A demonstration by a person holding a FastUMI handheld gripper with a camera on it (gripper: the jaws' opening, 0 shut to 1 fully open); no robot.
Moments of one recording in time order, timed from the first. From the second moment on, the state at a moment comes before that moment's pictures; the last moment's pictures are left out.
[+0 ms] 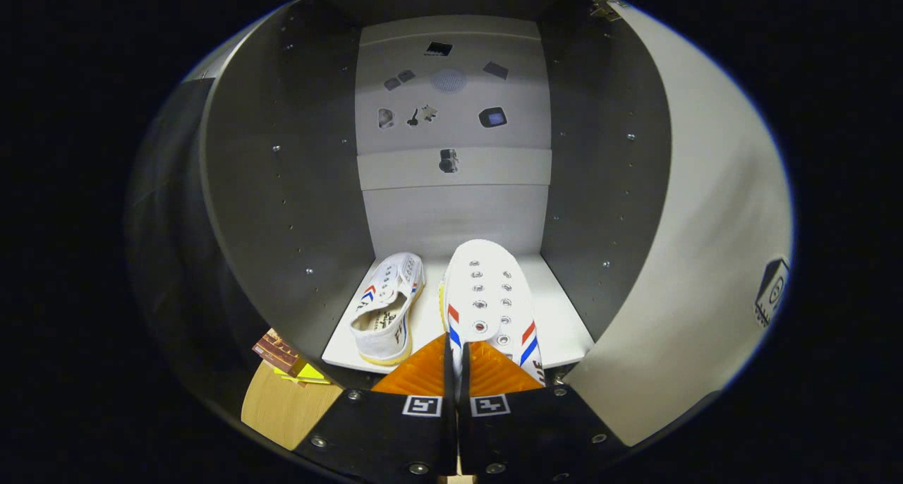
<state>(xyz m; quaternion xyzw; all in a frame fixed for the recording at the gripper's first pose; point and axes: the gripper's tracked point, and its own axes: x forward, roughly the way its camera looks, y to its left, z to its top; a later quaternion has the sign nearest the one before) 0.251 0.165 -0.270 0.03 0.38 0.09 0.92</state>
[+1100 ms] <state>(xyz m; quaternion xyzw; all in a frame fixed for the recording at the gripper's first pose) 0.346 0.172 -0.285 -0.07 0.29 0.05 0.95</state>
